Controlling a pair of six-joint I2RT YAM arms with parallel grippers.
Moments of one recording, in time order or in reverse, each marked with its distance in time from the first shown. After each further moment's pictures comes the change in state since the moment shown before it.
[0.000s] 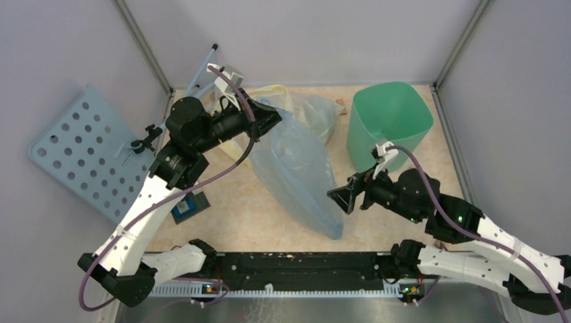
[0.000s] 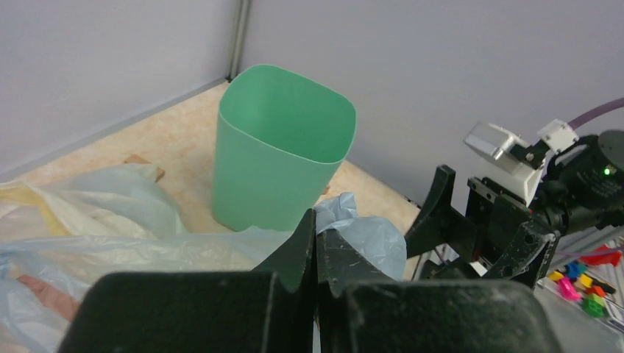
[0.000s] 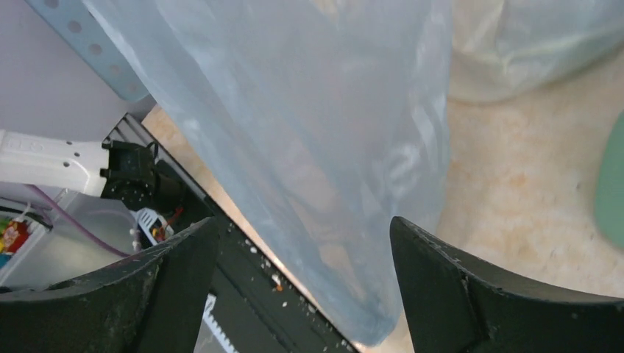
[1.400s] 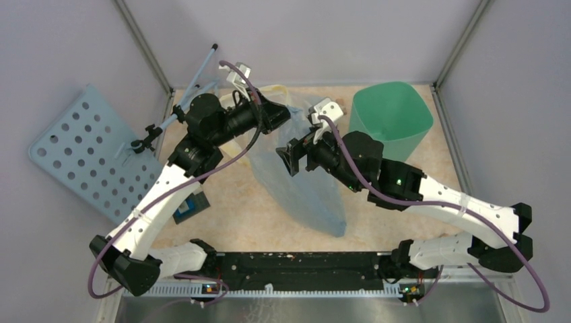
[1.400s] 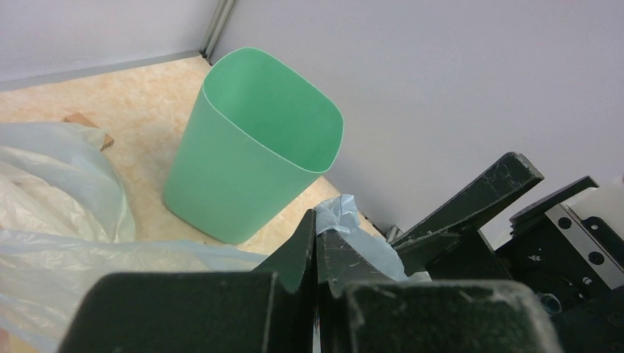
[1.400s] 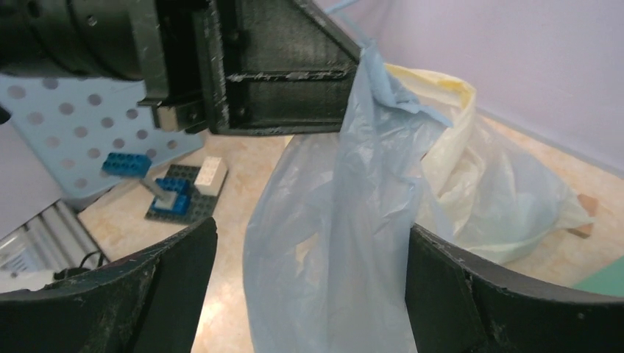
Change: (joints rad) left arm -0.001 0.089 -0.067 0.155 -0.011 -0.265; right arm 0.132 0.581 0.490 0.298 0.236 -0.378
